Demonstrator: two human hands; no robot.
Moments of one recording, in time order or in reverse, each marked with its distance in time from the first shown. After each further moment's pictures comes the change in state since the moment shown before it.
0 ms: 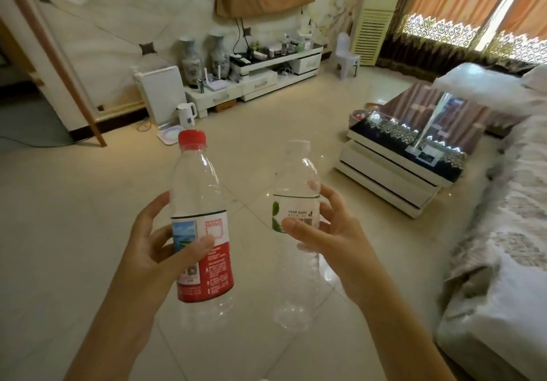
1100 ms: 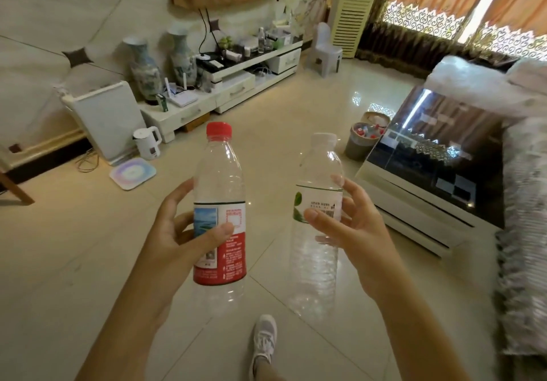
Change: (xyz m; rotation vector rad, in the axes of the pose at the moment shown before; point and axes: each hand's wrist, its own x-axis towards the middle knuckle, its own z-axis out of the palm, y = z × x) left_hand 0.630 0.084 0.007 0.074 -0.267 -0.018; right_hand 0.577 -0.025 0.073 -0.056 0.247 0.043
